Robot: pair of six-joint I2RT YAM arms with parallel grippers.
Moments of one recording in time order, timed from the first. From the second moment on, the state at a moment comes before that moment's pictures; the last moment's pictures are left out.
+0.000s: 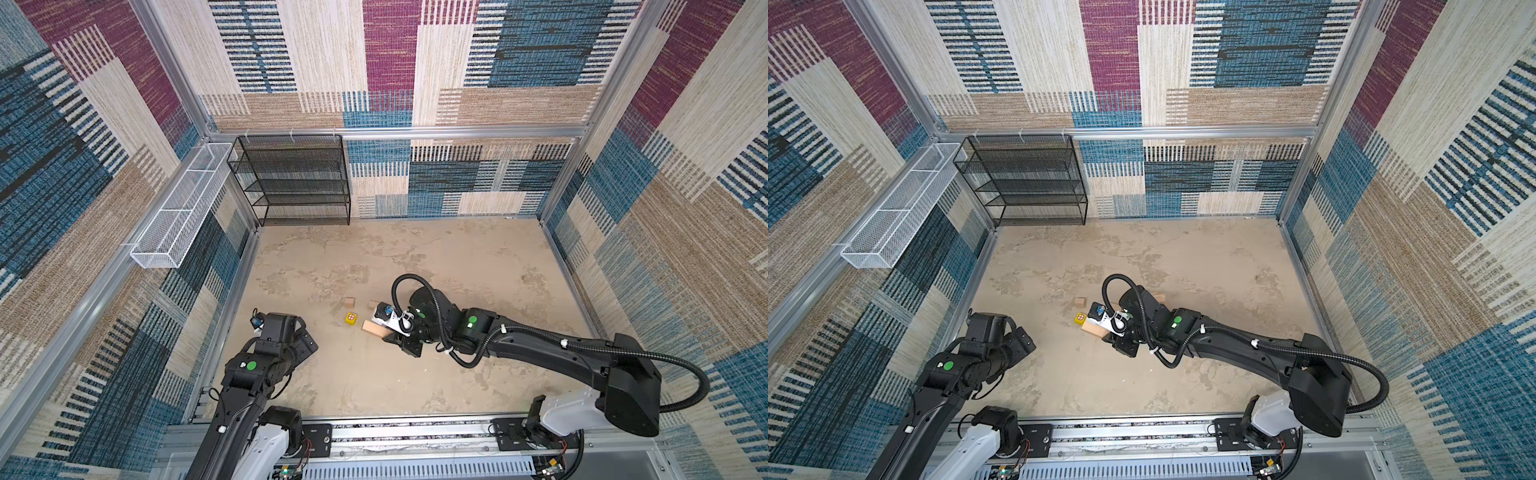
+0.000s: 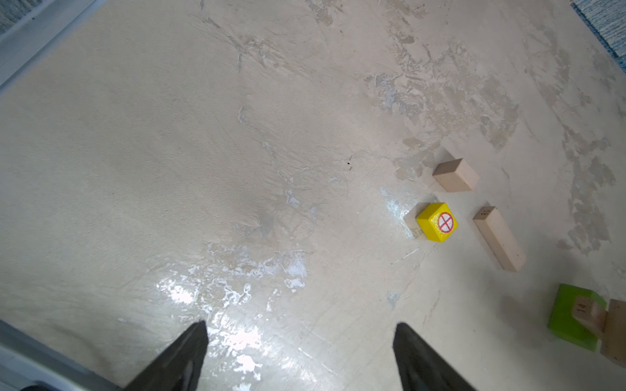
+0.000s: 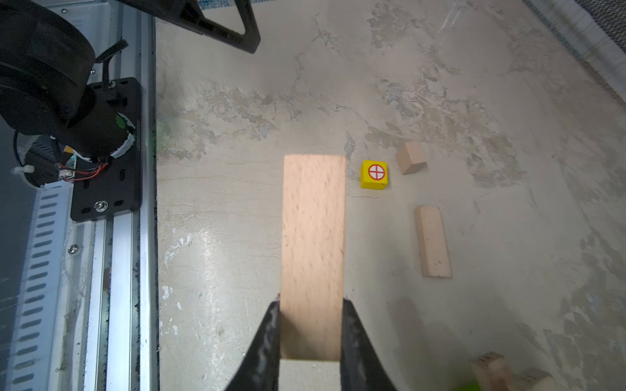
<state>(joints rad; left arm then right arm) -0.18 0.69 0.68 -1.03 -0.15 -0.80 0.99 1.40 1.01 -0.30 -0.19 -0.23</state>
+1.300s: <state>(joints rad) -0.33 0.87 0.73 -0.77 0.16 -0.59 0.97 1.00 0.87 -0.41 0.16 0.17</state>
